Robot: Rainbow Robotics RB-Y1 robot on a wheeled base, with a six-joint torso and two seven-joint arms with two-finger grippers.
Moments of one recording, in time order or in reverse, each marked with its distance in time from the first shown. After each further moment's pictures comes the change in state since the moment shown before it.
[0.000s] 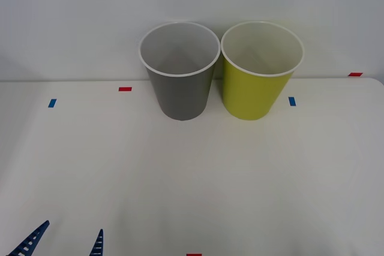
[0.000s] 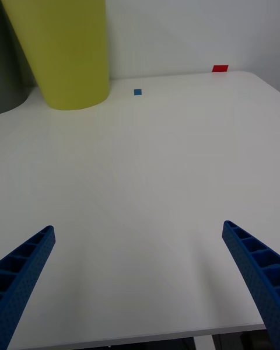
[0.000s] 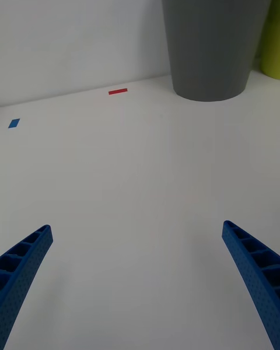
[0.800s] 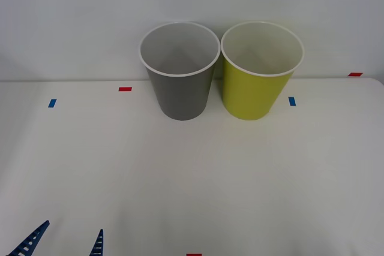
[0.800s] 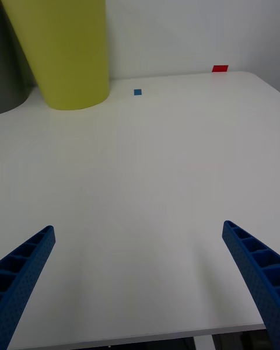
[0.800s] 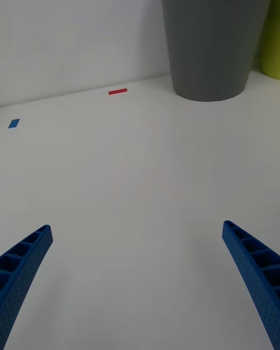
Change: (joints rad) right arm 0.000 0.000 0.000 0.000 0.000 0.000 0.000; left arm 0.000 0.000 0.000 0.000 0.000 0.000 0.000
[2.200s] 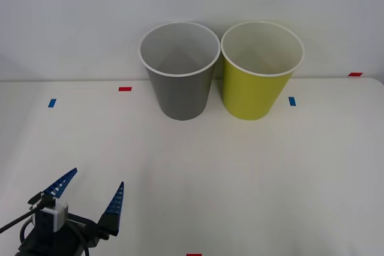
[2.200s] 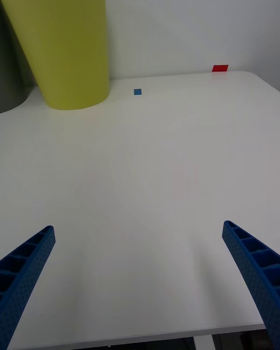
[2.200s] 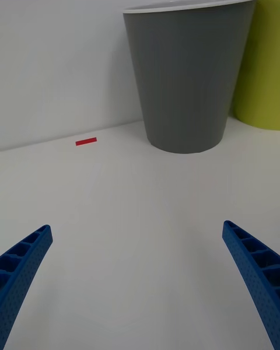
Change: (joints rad) right arm 0.000 0.000 0.000 0.000 0.000 0.000 0.000; left arm -0.303 0.085 -0.015 0.000 0.125 0.158 -0.030
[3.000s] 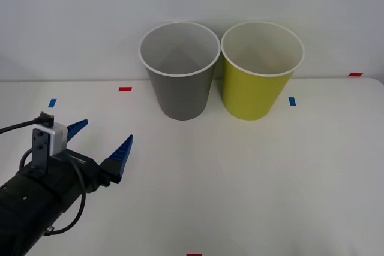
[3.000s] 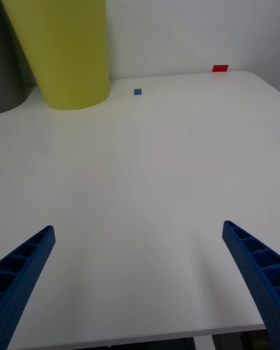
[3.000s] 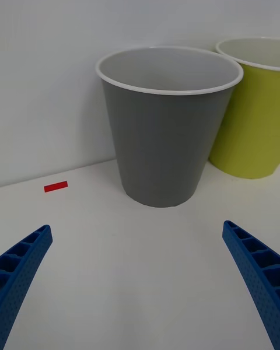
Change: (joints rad) right arm 0.000 0.000 0.000 0.000 0.000 0.000 0.000; left arm -0.262 0.013 0.169 -0.279 0.288 0.589 -0.018
